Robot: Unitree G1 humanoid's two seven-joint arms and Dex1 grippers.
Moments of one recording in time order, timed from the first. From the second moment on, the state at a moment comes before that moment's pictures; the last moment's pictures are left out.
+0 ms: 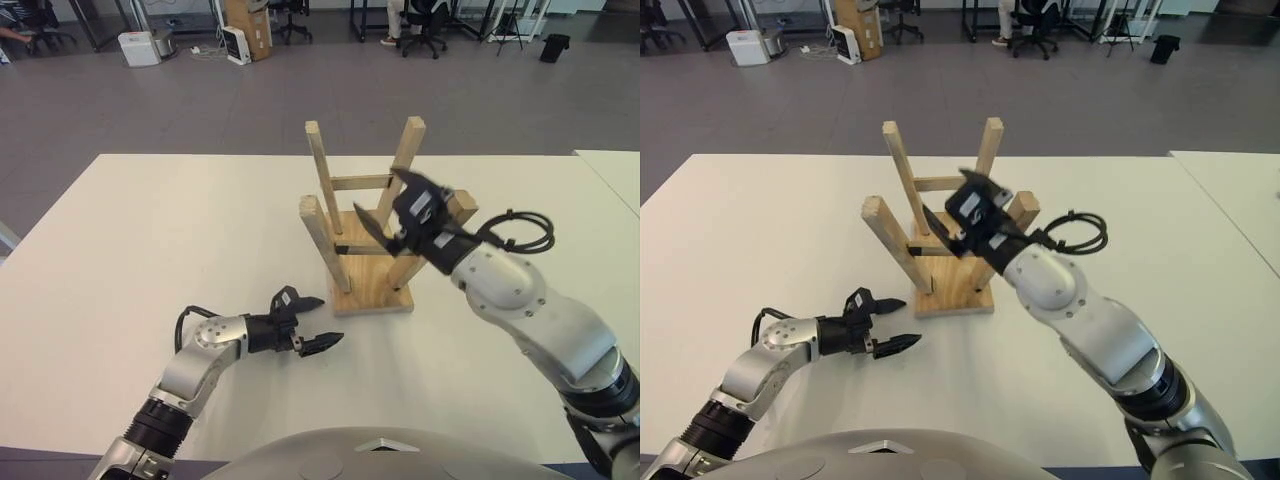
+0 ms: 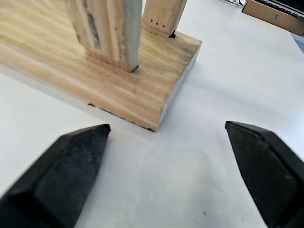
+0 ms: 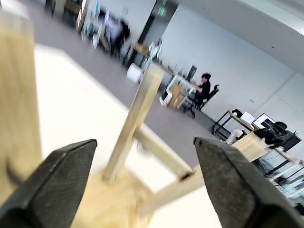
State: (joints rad) left arm 0.05 0.46 -0.32 -0.04 -0.36 0.29 -0.86; right arm -0.29 -0.74 0.54 -0.74 0.20 0.74 0.00
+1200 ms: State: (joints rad) left arm -0.43 0.46 -0.08 -0.38 -1.07 0.76 -0.42; right arm -0.27 -0.38 -0.38 -0.63 0.86 0.86 0.09
